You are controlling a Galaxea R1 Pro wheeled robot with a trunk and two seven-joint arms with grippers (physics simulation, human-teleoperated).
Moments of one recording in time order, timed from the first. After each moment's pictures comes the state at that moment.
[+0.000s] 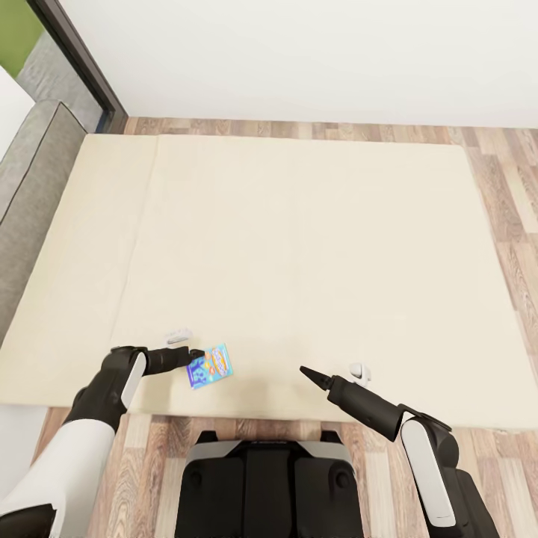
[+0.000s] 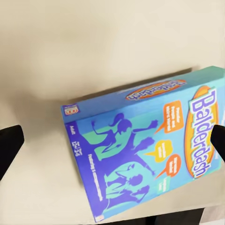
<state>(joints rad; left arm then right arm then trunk) -0.78 0.07 0.17 -0.86 0.06 0.78 -0.36 -0.28 0.07 -0.13 -1.56 -0.58 0.87 0.52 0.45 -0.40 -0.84</state>
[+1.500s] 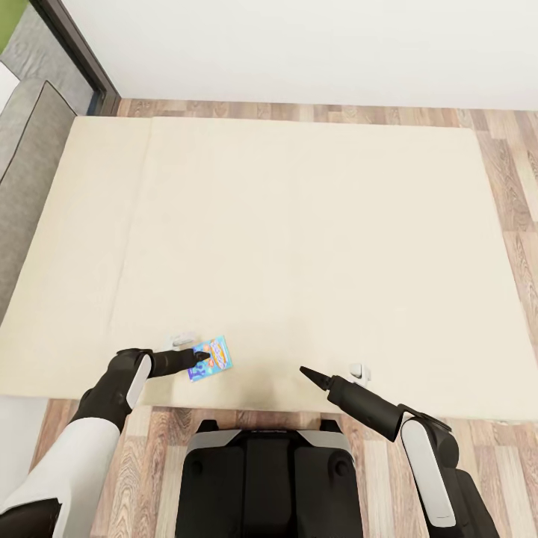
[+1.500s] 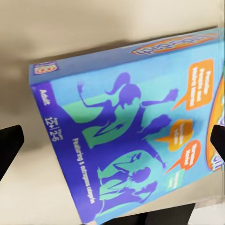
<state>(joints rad) -0.80 0.06 0.16 -0.80 0.07 0.75 -0.38 -0.28 0.07 -0.13 -1.56 -0.58 0.87 0.52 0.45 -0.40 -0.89</state>
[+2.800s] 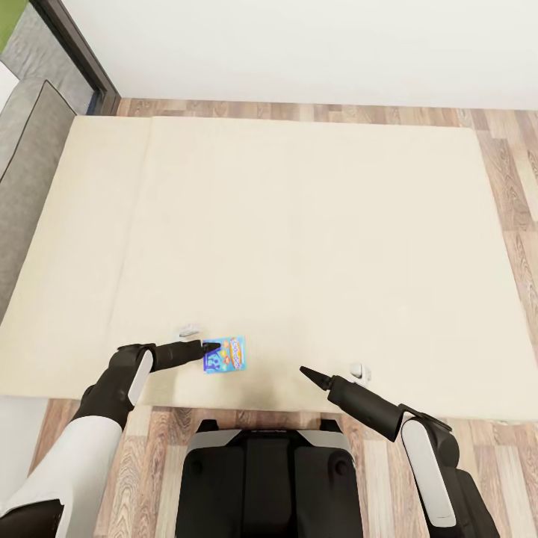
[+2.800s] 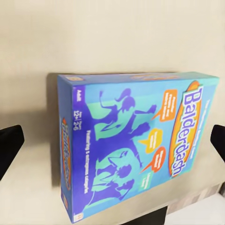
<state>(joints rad) -0.80 0.05 0.16 -0.84 0.07 0.71 -0.55 -0.28 0.06 -0.13 -1.56 -0.58 0.87 0.52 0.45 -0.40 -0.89</state>
